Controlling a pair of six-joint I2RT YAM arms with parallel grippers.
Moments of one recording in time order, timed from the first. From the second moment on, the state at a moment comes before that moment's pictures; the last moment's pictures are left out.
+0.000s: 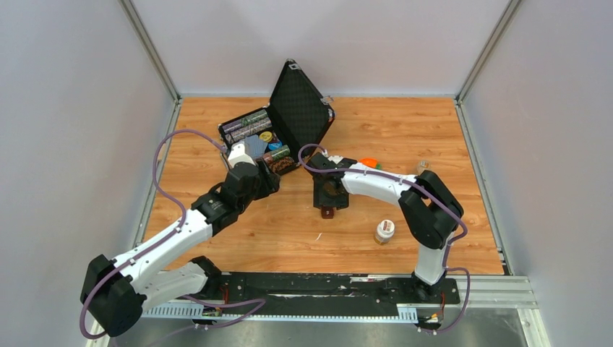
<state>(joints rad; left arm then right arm) -0.67 1.00 0.69 -0.23 -0.35 -0.80 0.82 1.84 1.25 -0.70 0.19 0.80</state>
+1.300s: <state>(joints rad) -0.58 1.21 0.60 0.05 0.13 -0.83 0.82 1.67 1.19 -0.55 0.01 0.54</state>
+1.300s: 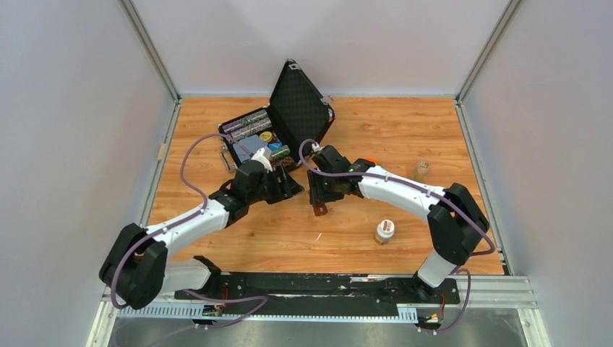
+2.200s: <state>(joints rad) -0.57 1.41 0.62 0.34 0.41 -1.01 0.80 1.55 1.17 -0.49 -0.09 0.49</state>
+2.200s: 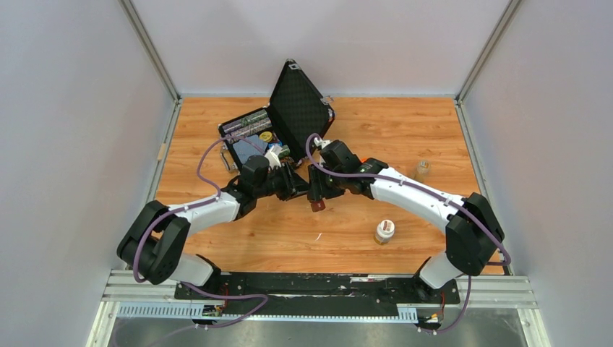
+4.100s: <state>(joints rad) -0.50 1.41 0.67 0.32 0.50 -0.91 0.52 1.44 1.02 -0.36 -0.33 0.52</state>
